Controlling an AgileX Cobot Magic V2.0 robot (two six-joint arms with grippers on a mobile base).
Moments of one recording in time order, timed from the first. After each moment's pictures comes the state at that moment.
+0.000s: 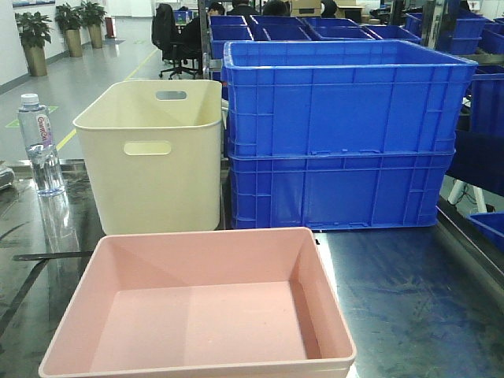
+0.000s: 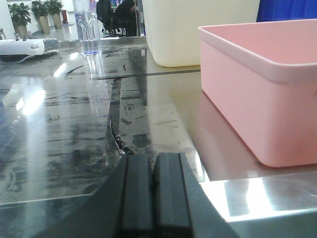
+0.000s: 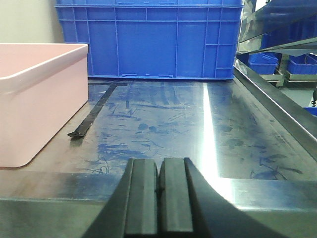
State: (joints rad) left arm -0.02 -0.01 0.03 -0.12 0.17 0.13; right arm 0.11 -0.01 0.03 -0.07 0.13 0.05
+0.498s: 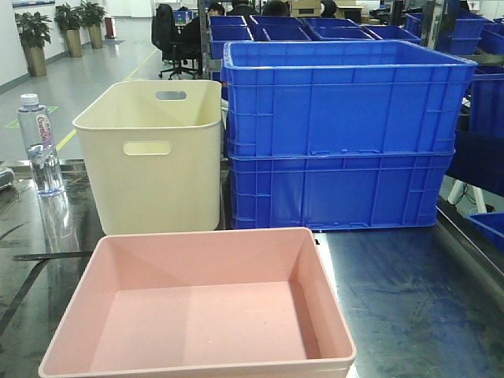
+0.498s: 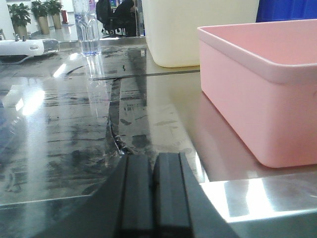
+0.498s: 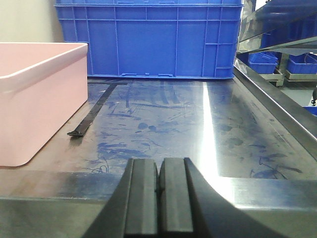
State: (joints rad) left arm -0.02 -0.01 0.03 -0.12 0.17 0.13; right arm 0.11 -0.01 0.03 -0.07 0.13 0.05
